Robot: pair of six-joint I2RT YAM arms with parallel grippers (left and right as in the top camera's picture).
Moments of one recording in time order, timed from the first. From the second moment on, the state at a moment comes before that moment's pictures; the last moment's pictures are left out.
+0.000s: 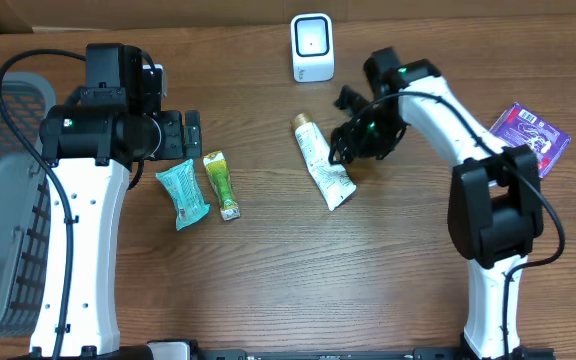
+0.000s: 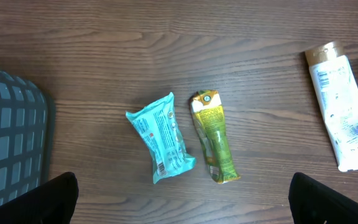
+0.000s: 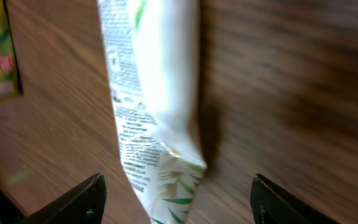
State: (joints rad) left arm 0.00 1.50 1.64 -1.24 -0.03 -0.07; right arm 0.33 2.22 1.80 -1.12 -0.47 -0.14
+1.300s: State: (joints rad) left arm 0.00 1.50 1.64 -1.24 -0.03 -0.07; right arm 0.46 2.31 1.79 -0.96 -0.41 0.29
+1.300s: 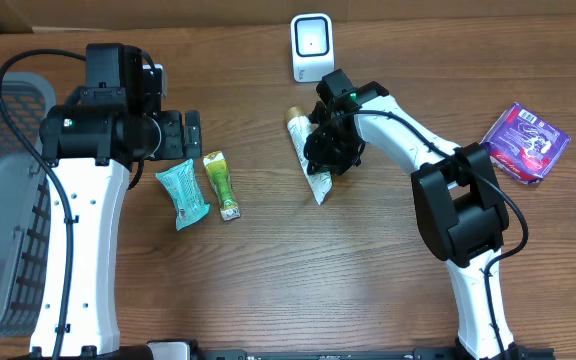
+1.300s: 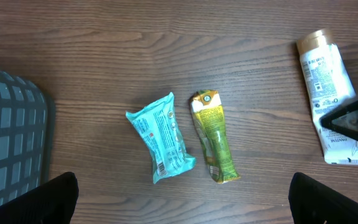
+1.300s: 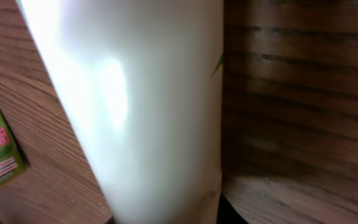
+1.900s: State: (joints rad) left arm 0.00 1.50 1.64 -1.24 -0.03 -0.07; right arm 0.43 2.30 1.99 -1.21 -0.54 0.08
